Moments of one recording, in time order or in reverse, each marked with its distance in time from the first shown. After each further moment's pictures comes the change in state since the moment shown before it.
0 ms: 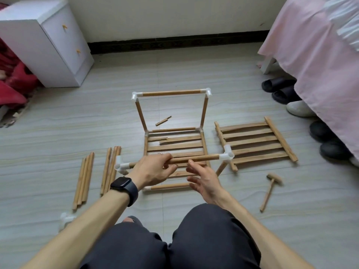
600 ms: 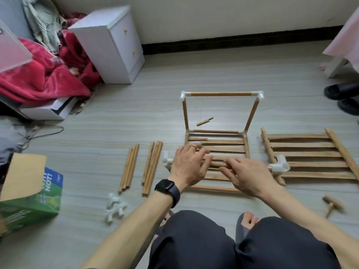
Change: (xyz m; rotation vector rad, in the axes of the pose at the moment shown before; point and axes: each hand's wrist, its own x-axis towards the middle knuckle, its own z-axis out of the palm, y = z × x) left_hand -0.024 -0.001 -0.004 0.116 0.328 -0.119; right_hand 0.019 -0.040 0.009 -1.870 -0.048 -0.858
